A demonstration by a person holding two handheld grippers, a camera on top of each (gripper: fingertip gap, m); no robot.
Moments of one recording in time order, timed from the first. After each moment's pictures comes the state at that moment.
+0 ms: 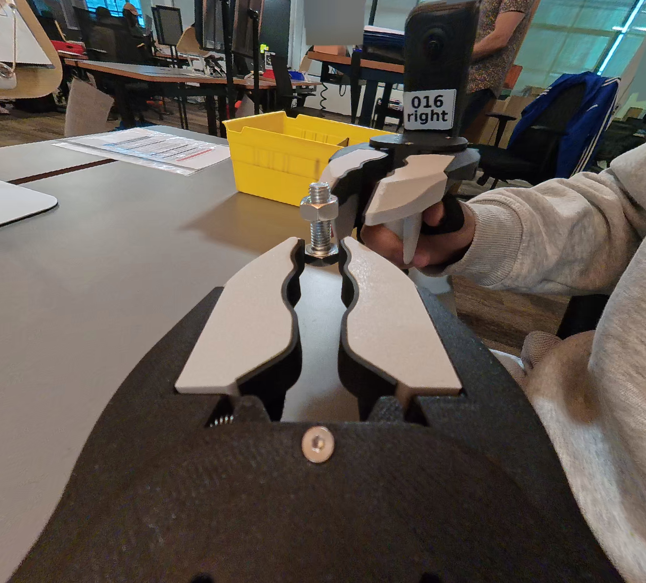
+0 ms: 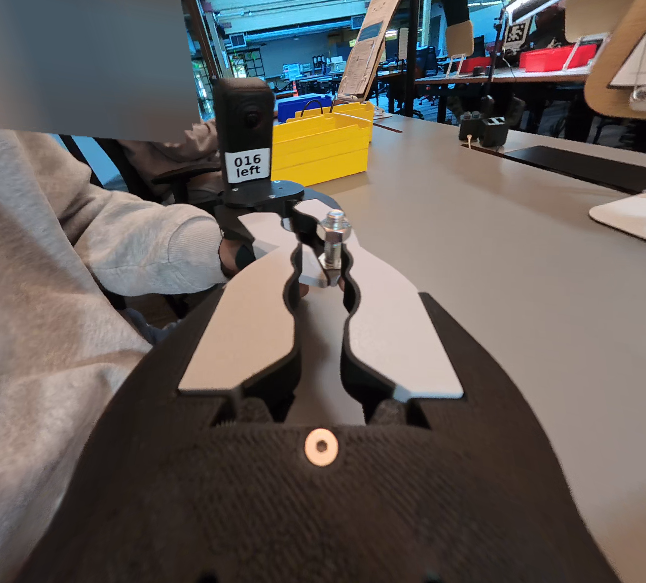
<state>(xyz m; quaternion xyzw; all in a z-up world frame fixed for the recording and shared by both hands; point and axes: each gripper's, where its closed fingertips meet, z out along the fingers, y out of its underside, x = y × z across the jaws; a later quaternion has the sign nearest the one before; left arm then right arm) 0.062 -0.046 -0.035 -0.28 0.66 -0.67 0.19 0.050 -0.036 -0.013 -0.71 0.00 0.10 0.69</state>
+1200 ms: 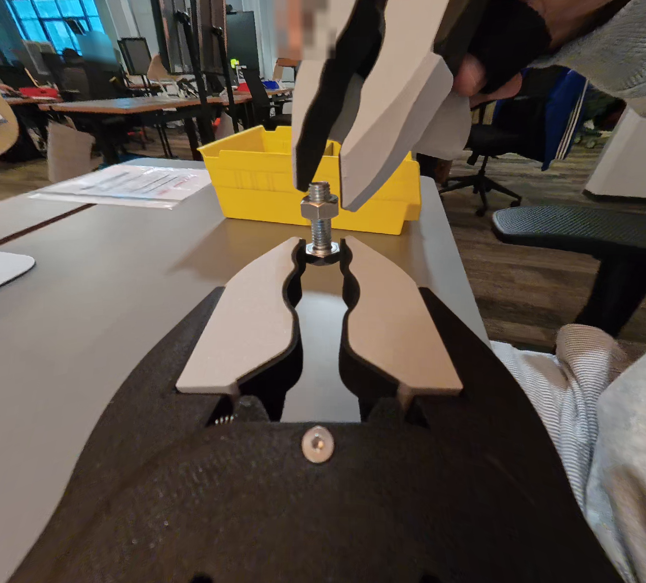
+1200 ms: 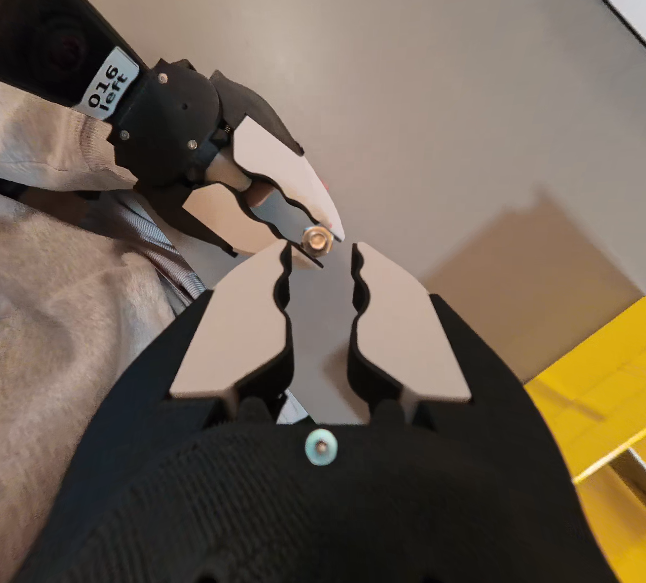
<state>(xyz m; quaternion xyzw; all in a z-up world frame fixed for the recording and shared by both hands) 0.080 -0.073 -0.031 -0.21 0.68 -0.67 0.21 0.074 -0.059 -0.007 -0.95 0.16 -0.01 0.28</state>
